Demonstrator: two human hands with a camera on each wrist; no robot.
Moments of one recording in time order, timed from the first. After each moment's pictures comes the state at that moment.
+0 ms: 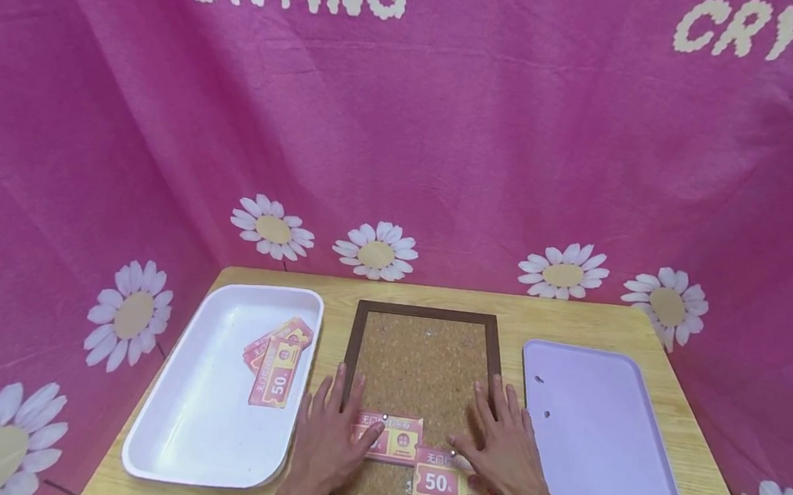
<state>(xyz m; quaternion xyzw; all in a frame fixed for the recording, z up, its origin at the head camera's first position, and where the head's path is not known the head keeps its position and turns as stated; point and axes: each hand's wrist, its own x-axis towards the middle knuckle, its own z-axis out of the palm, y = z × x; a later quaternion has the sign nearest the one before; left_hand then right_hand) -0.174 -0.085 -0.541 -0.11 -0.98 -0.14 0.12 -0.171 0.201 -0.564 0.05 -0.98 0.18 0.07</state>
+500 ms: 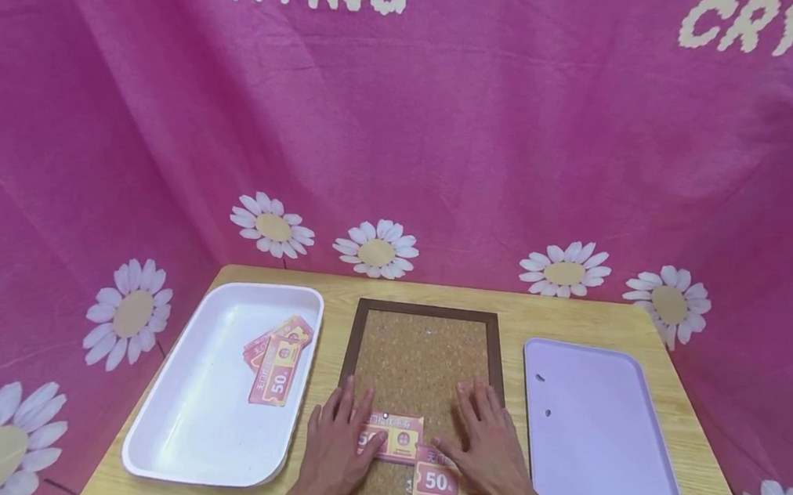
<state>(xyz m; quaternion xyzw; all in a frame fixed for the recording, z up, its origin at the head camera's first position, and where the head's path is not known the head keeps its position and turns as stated) -0.168 -0.077 -0.564 -0.12 -0.98 -0.15 0.09 -0.172 0.182 -0.569 0.09 -0.97 0.19 0.07</state>
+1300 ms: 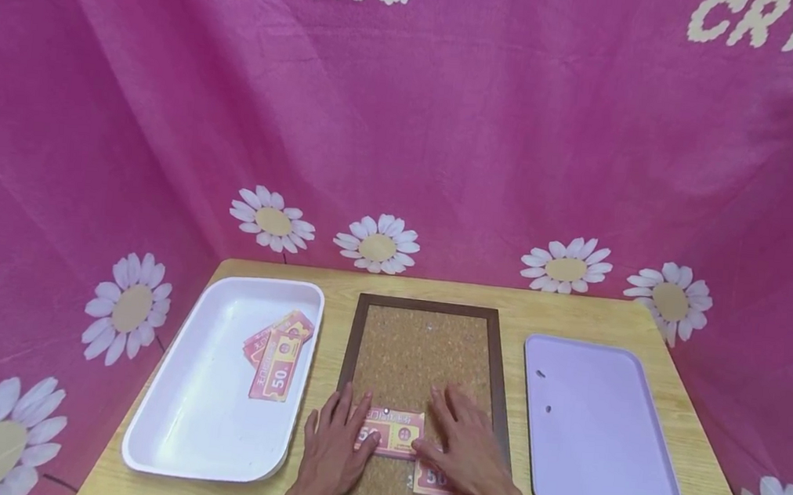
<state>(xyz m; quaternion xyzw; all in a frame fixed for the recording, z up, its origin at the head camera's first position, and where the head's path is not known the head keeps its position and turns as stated) -0.165 -0.084 -0.587 -0.10 -0.98 -0.16 0.06 -0.171 0.155 -0.577 0.13 -0.97 0.22 0.04</state>
